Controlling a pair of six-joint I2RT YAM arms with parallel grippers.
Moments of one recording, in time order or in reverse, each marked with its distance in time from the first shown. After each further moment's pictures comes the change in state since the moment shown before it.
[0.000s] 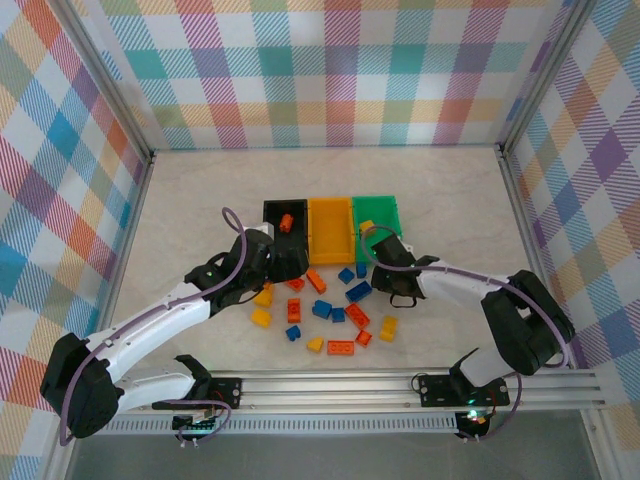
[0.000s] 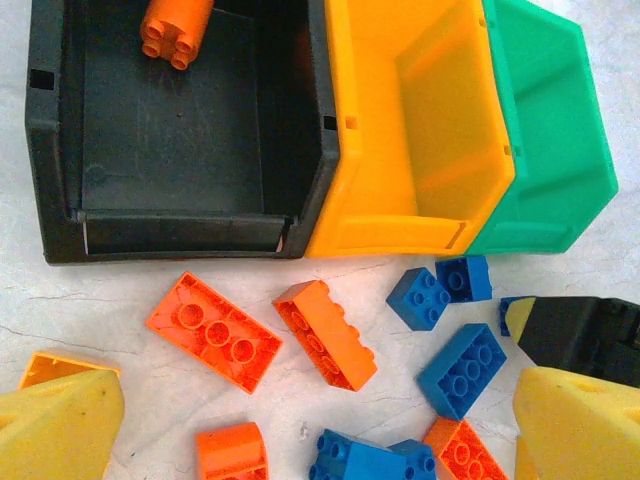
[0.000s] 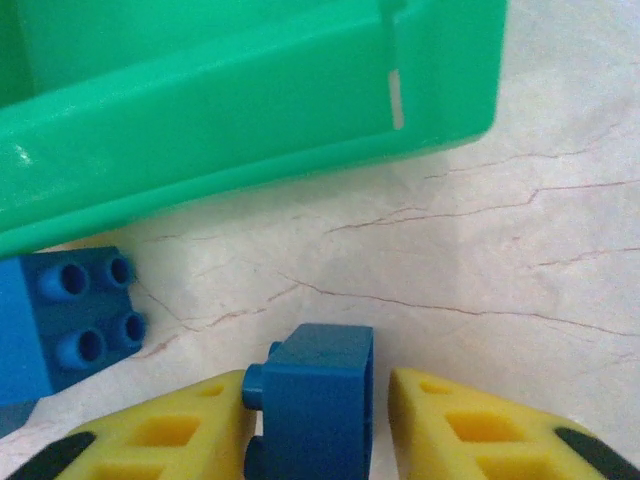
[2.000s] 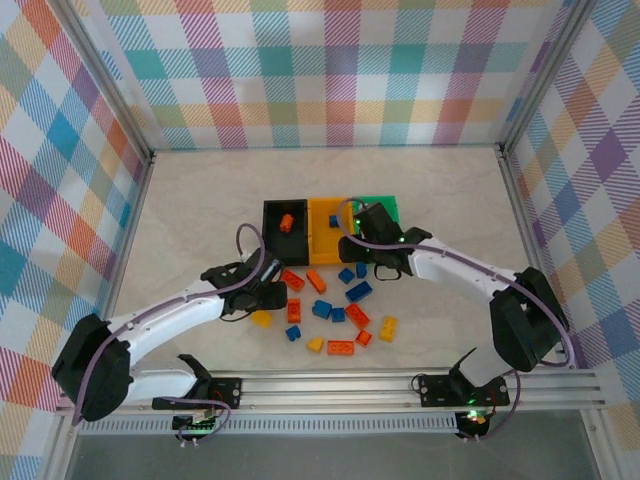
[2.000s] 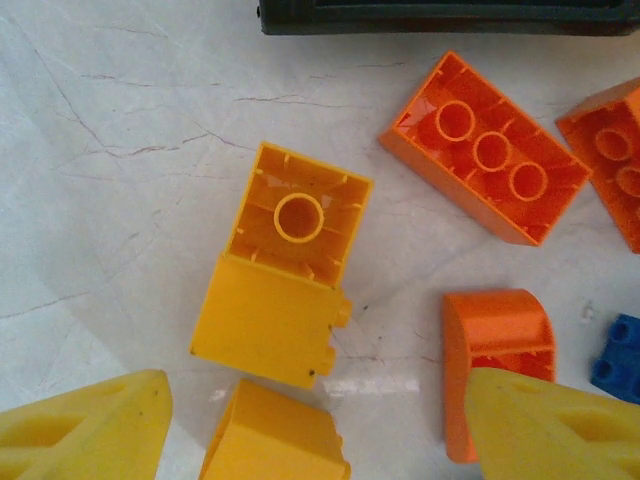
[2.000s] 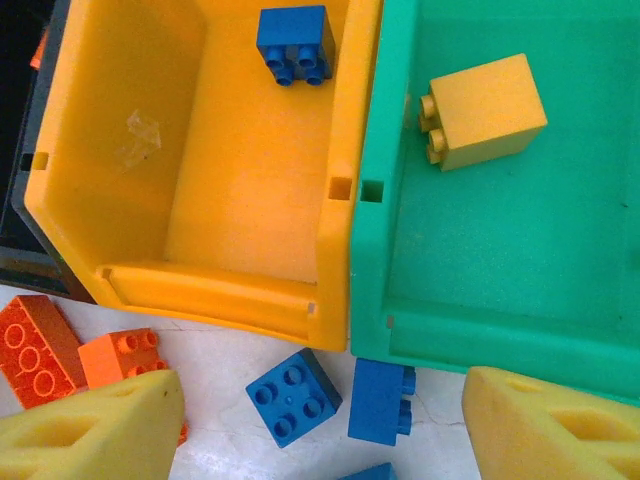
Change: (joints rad) left arm -0.031 0.116 -0.050 -0.276 -0.118 0.063; right arm 0.066 0.020 0.325 -0.103 -0.063 -0.285
